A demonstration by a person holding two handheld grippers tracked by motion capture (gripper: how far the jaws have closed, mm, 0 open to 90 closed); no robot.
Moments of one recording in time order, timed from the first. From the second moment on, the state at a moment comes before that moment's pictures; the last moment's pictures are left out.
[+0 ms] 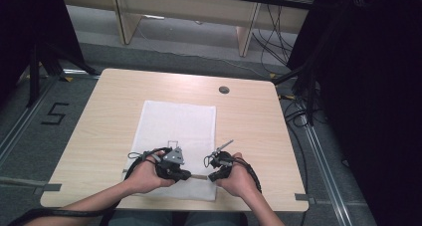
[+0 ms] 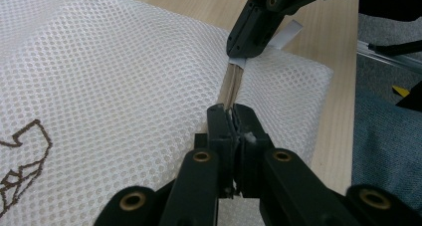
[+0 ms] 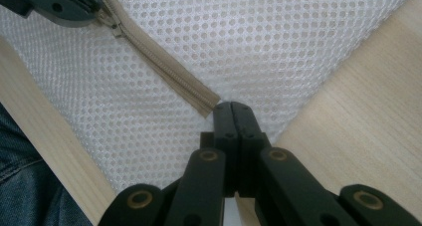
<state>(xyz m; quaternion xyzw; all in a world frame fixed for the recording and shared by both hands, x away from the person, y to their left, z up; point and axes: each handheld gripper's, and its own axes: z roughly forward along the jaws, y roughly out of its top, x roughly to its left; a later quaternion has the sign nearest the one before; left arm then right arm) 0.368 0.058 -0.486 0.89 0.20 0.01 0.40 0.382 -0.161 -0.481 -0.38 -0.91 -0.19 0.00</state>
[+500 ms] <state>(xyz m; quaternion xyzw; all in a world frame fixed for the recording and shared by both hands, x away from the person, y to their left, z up) 0.369 0.059 -0.485 0.90 0.19 0.02 0.40 0.382 -0.161 -0.481 -0.38 -0.91 -0.19 0.00</state>
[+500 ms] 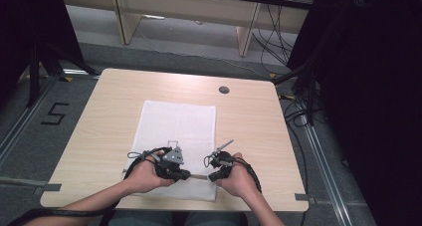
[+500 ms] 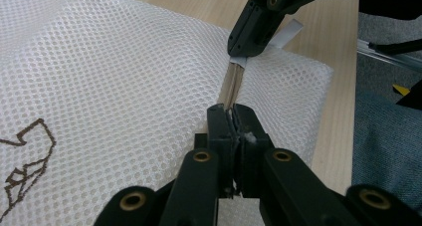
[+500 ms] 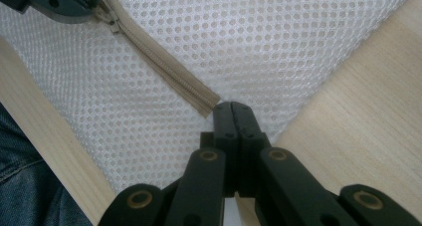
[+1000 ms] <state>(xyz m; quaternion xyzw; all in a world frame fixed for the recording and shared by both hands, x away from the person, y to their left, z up) 0.368 0.062 -0.485 0.89 0.20 0.02 0.40 0.382 -0.161 -0.481 -0.38 -0.91 -0.19 0.00</state>
